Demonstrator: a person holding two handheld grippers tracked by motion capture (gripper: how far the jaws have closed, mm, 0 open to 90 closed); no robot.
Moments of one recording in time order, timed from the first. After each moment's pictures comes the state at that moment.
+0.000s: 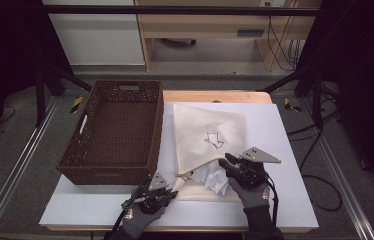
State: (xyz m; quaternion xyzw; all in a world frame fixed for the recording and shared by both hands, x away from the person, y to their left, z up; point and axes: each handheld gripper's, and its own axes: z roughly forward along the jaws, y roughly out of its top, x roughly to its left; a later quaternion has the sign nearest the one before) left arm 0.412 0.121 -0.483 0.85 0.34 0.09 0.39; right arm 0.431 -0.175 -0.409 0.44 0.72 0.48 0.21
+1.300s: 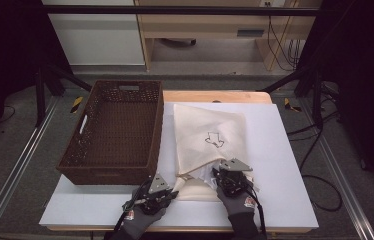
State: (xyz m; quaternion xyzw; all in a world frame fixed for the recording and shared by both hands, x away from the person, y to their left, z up) left arm 0.410 0.119 -0.485 0.85 0.32 0.11 0.40; right arm 0.435 -0.136 -0.461 0.48 0.76 0.38 0.24
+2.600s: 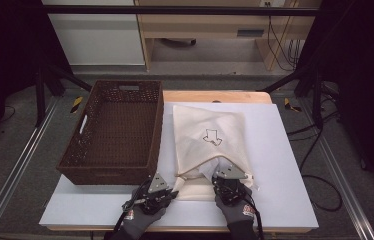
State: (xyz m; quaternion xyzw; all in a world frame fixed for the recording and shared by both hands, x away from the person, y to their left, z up) left arm 0.410 0.120 -0.486 0.85 0.33 0.11 0.40; right arm 0.420 -0.132 -0.478 0.48 0.77 0.35 0.24
